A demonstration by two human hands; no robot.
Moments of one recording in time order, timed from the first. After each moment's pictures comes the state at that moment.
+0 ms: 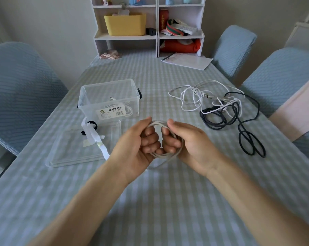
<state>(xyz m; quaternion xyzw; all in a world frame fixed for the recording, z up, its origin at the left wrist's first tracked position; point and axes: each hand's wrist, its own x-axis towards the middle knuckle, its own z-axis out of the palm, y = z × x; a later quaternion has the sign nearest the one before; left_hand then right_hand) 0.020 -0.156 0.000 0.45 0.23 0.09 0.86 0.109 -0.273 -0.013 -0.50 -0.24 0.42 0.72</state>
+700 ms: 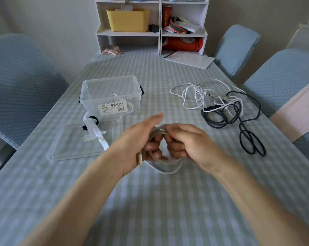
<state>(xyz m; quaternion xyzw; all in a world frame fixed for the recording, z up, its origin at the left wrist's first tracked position) 0.016 -0.154 0.011 0.60 0.26 0.02 0.75 0.106 -0.279 -0.009 -0.61 -0.30 0.38 0.63</state>
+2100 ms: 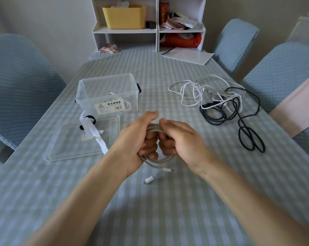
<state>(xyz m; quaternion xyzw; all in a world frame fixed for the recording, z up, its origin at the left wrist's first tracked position) 0.019 -0.159 0.008 0.55 0.29 0.07 0.78 0.092 -0.266 -0.008 -0.61 -0.27 0.34 0.66</state>
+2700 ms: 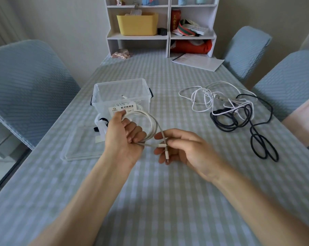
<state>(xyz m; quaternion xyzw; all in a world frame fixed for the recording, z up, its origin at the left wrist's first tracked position) 0.015 -0.122 0.003 0.25 0.30 0.29 0.87 0.096 -0.267 -0.025 -0.59 -0.31 0.41 0.63</state>
